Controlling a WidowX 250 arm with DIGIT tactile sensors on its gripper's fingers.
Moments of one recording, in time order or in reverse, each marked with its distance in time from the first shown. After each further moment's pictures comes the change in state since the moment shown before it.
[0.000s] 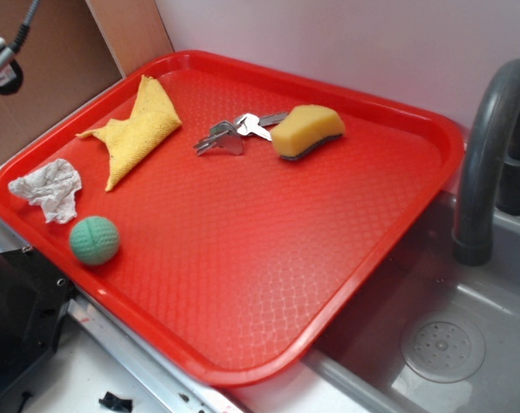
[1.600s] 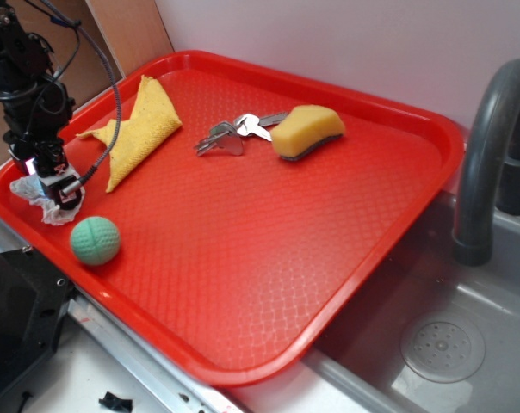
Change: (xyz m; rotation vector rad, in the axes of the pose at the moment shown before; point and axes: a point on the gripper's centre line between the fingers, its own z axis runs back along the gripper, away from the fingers) arm -0.005 0.038 -0.141 0.060 0.228 -0.091
